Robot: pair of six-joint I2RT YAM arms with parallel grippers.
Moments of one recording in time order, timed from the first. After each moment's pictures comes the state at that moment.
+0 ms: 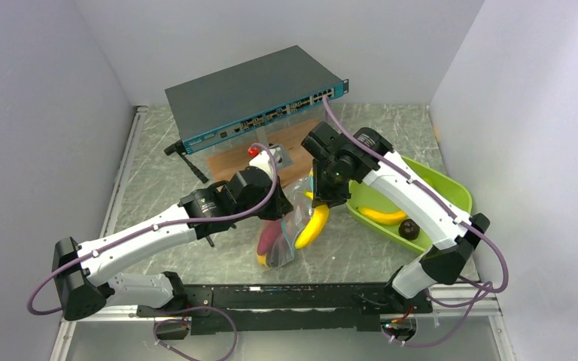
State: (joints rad) left arm -1.01 1.20 1.09 -0.47 -0.13 -0.82; right arm 0.83 1.52 1.76 -1.48 0.10 0.83
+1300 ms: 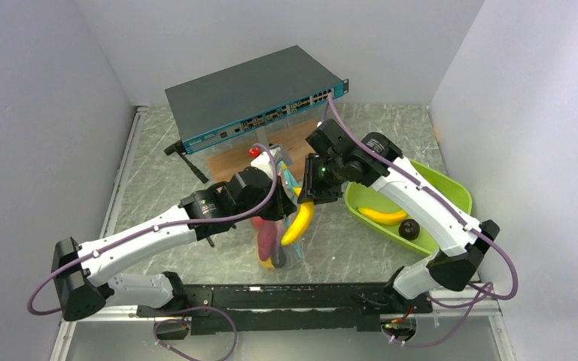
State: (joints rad) left arm -1.02 1.19 1.07 -0.41 -0.09 -0.83; right arm 0.84 1.47 1.72 -1.30 -0.02 0.84
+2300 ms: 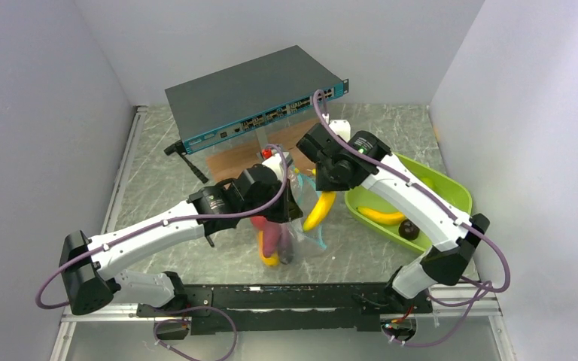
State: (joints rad) left arm -1.02 1.26 1.11 -0.43 0.01 -0.78; right arm 0.87 1.54 1.77 -1.42 0.45 0.79
